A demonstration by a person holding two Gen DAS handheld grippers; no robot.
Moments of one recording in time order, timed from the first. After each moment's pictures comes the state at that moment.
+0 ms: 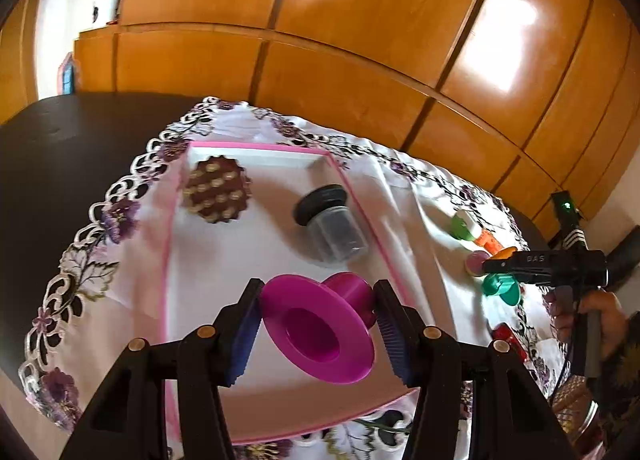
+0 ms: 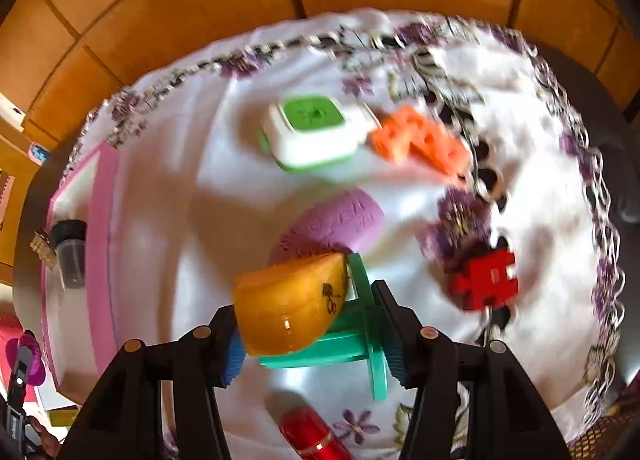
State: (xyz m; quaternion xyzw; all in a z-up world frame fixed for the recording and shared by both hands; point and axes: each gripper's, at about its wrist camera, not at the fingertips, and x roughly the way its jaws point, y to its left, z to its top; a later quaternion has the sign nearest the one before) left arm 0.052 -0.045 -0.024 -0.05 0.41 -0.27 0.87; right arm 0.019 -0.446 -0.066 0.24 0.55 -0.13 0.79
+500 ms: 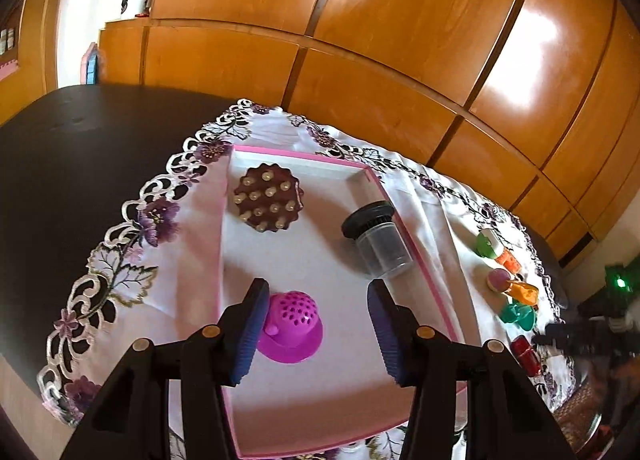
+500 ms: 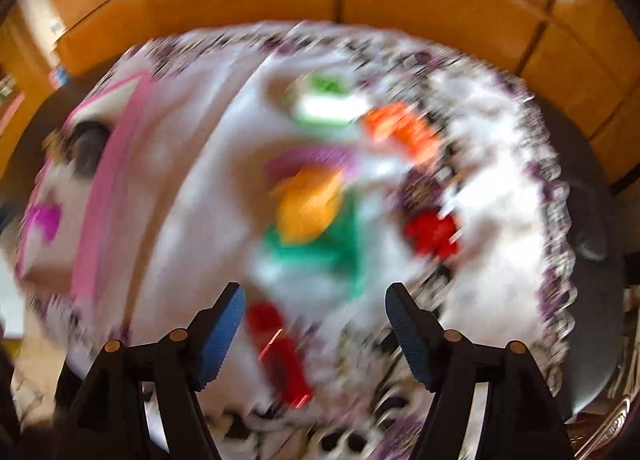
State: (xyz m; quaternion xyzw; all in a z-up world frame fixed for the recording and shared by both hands) left arm 0.069 -0.013 -0.028 -0.06 0.41 -0.24 0.88; right arm -0.047 -0.406 -0.048 0.11 0.59 -0.07 0.79
